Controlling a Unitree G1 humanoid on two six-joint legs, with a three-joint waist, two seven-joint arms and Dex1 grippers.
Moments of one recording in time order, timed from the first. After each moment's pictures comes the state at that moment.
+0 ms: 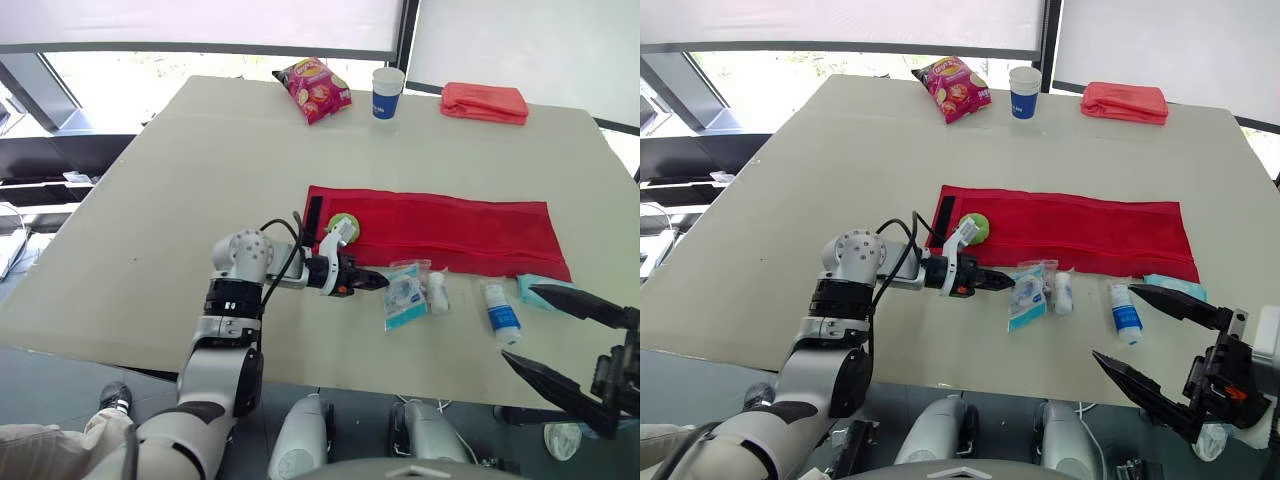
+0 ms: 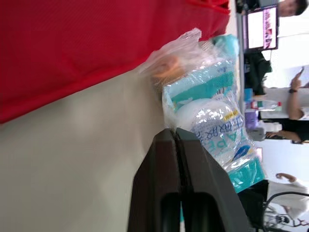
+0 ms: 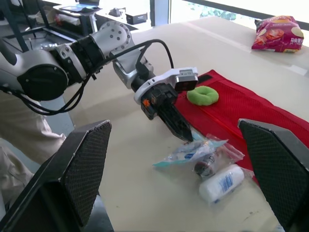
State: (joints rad) left arm -0.74 0.21 0.13 0.32 -0.88 1.57 -0.36; right arm 0.66 -0.73 -0.78 -0.98 1.06 0.43 0.86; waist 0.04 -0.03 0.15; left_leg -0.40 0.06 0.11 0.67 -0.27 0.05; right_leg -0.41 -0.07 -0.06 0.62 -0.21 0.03
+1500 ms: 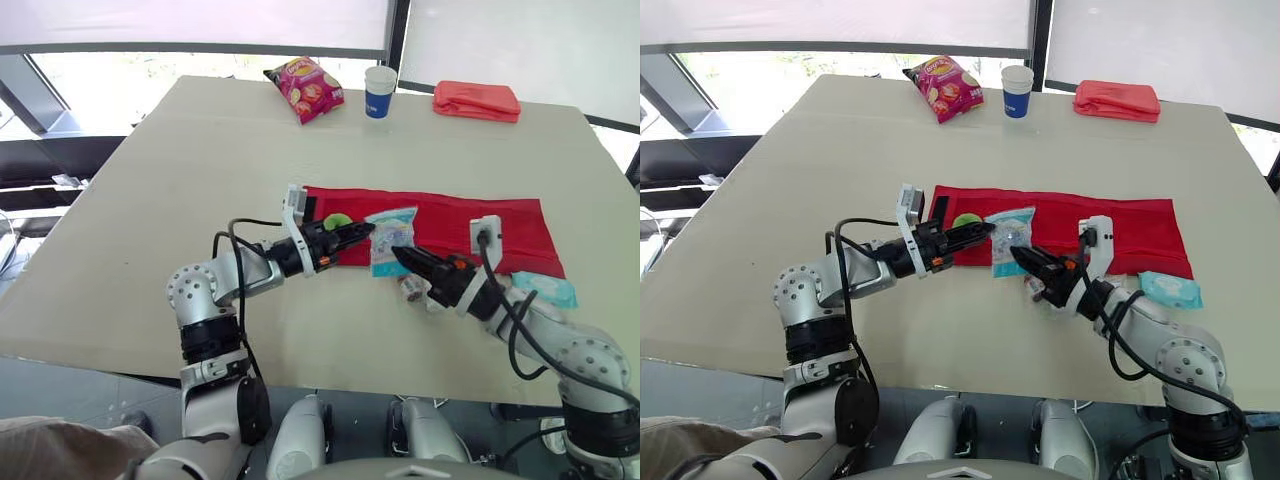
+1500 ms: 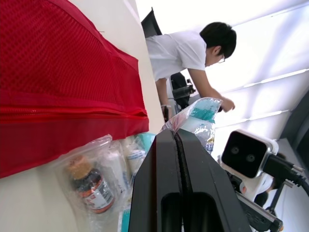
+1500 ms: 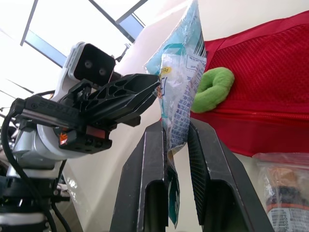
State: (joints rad) left arm -0.55 0.14 0.38 0.05 -1.72 1.37 0.33; right arm -0.14 -0.36 -0.06 -0.53 1.33 0.87 -0.03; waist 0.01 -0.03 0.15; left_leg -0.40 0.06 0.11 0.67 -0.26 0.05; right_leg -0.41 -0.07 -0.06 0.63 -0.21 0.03
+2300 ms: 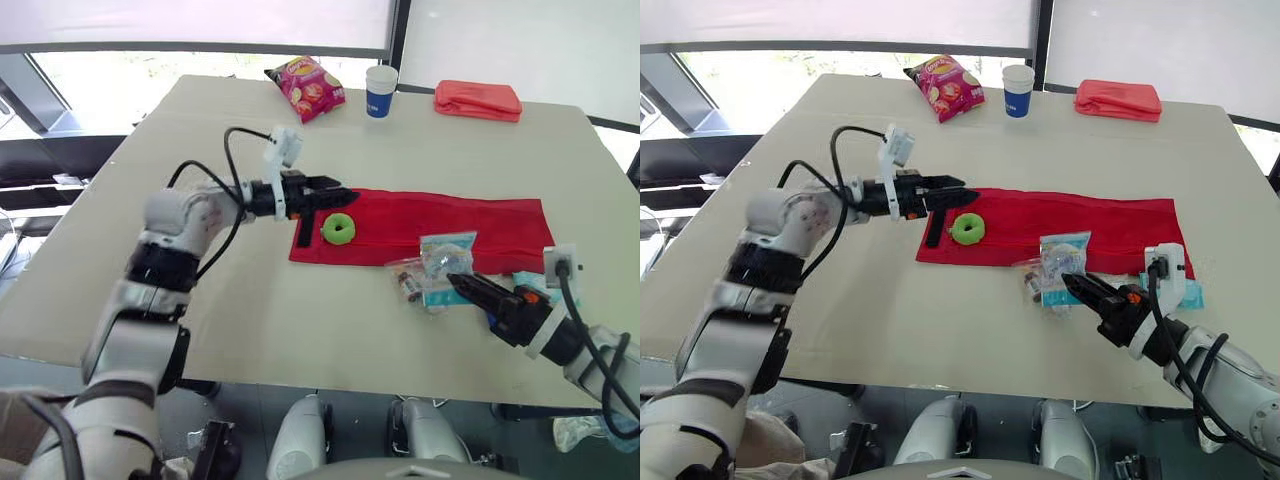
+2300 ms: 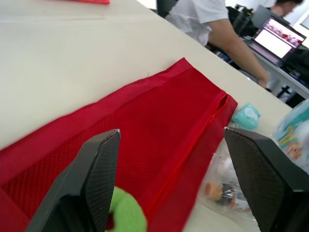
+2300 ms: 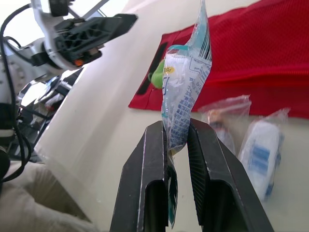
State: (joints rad) left arm -1.04 0.61 -0.27 0.57 -0.65 0.69 -0.94; right arm 0.15 -0.68 -0.27 -0.75 1.62 0.76 -0.12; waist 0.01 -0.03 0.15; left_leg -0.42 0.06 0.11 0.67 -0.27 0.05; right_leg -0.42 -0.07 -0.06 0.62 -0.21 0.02
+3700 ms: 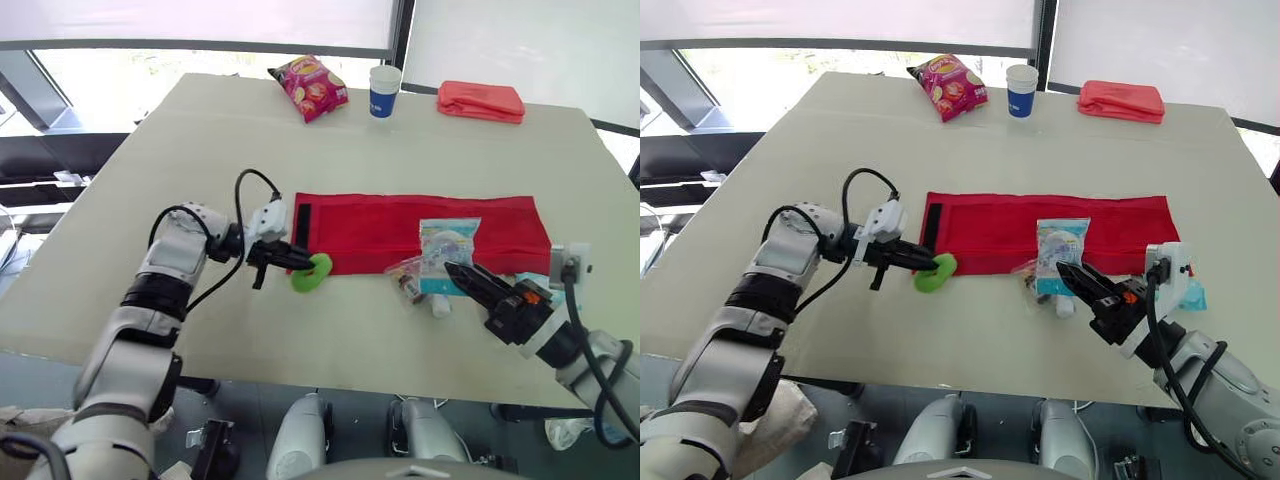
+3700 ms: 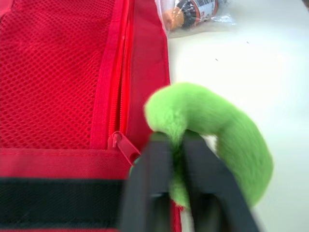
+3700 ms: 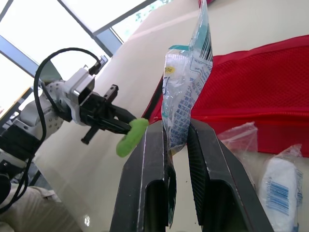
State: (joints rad) left arm -0.75 0.70 -0.24 0.56 -0.22 0.12 -1.55; right arm 0.21 -0.72 -0.18 -0.84 1.51 0.61 -0.06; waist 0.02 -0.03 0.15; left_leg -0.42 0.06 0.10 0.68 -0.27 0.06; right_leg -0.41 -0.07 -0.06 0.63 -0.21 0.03
